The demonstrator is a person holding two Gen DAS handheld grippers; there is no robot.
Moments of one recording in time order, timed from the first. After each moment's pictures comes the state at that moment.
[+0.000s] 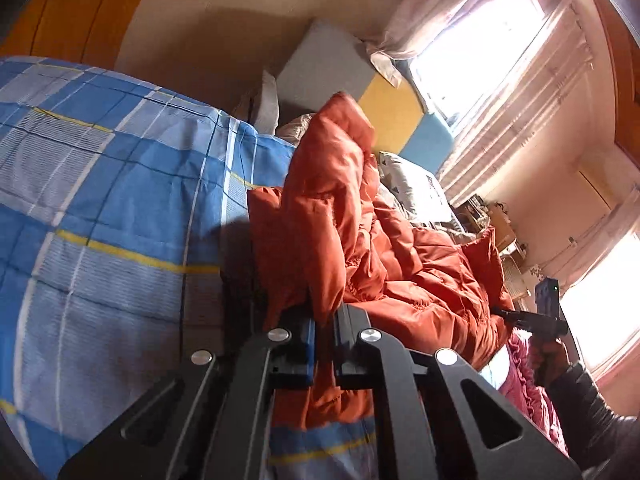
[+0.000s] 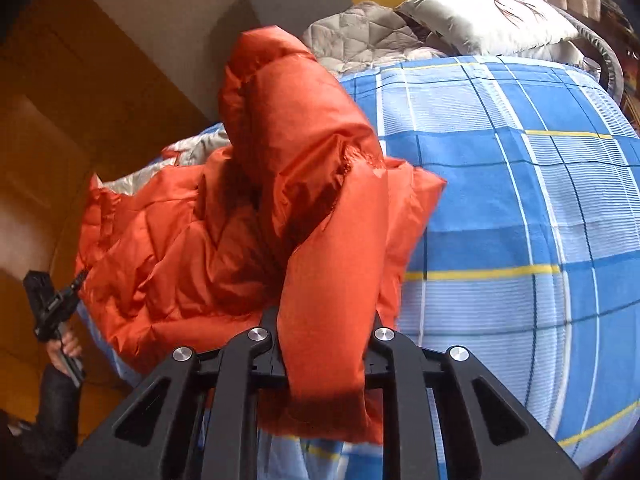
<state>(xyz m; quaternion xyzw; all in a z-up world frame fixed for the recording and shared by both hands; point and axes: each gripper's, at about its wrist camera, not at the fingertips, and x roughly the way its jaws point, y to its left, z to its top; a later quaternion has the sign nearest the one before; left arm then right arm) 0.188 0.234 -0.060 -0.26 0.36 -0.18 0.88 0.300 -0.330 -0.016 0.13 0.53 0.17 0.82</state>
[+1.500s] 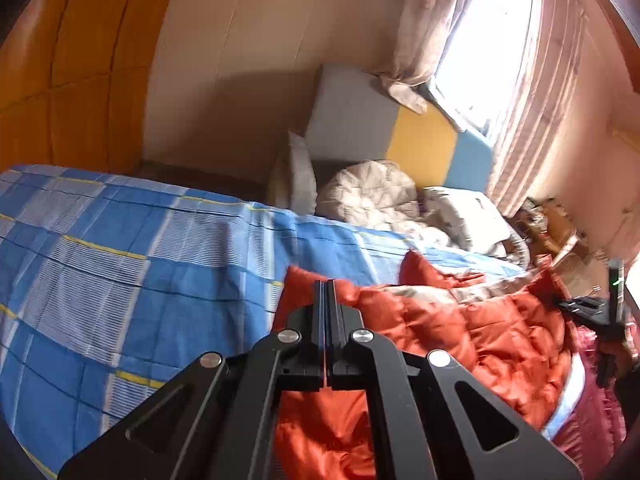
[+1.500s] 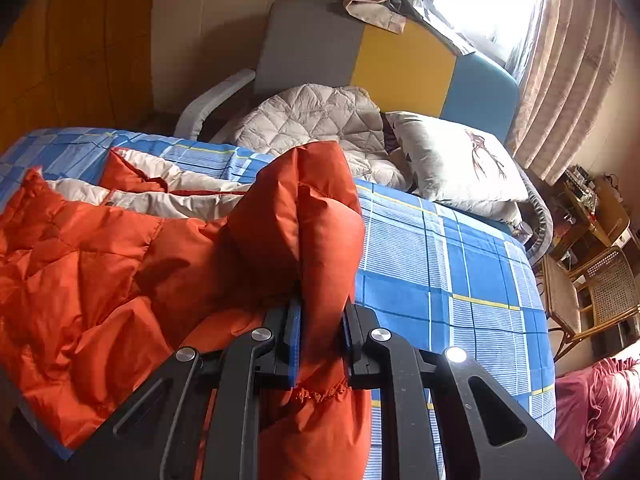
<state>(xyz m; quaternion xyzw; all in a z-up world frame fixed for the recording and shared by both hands) 0.250 0.232 -0.003 -0.16 0.31 -0.09 0.93 0.338 -0.255 0.032 -0.14 0.41 0.05 0.90</state>
